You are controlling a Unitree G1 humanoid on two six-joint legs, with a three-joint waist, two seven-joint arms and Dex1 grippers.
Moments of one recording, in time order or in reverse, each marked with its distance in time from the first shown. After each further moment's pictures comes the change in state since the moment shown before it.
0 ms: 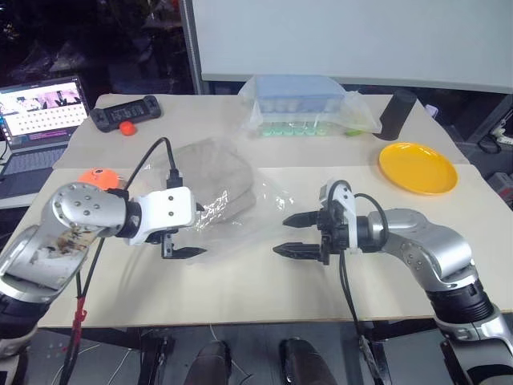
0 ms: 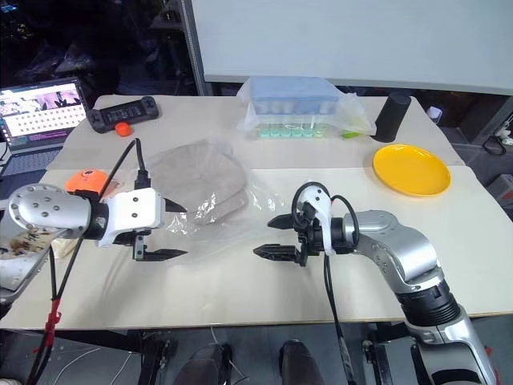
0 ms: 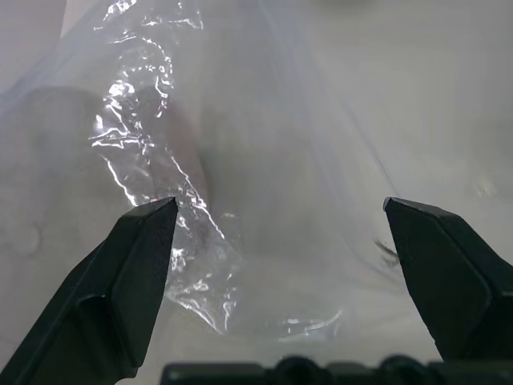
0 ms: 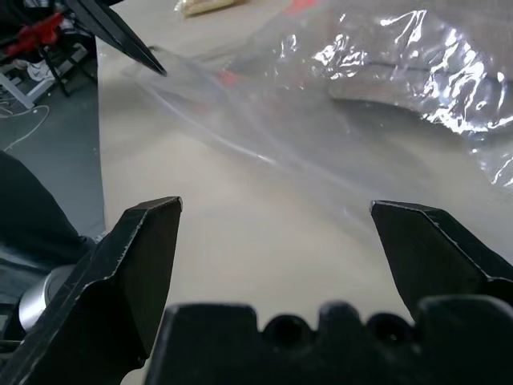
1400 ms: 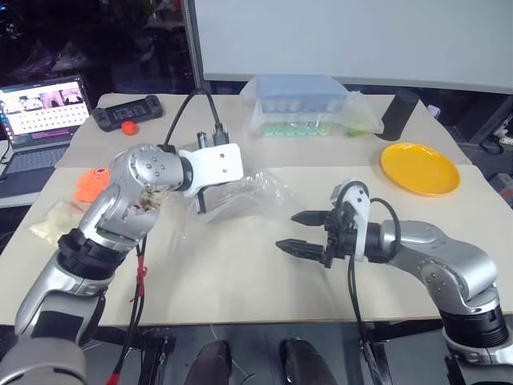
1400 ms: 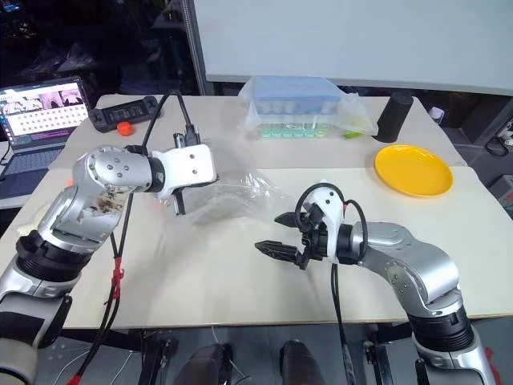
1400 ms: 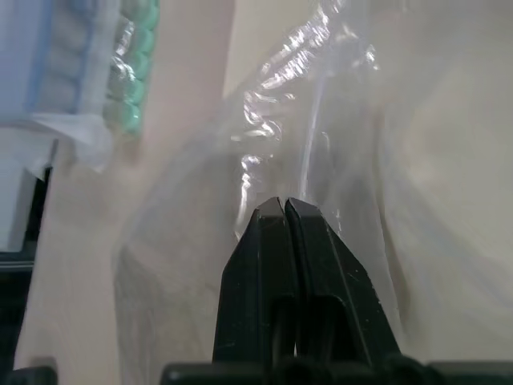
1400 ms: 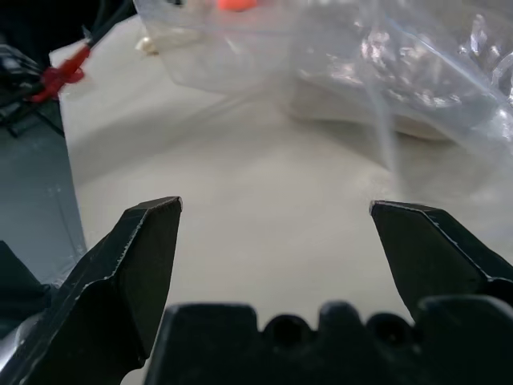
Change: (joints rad) left arm -0.432 -0.333 -0.204 0.245 0.381 0.036 0.127; right arm 0.096 0.052 -0.112 -0.215 0.123 0.108 -0.237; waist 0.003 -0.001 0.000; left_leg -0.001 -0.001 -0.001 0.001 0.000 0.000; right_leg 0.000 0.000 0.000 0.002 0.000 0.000
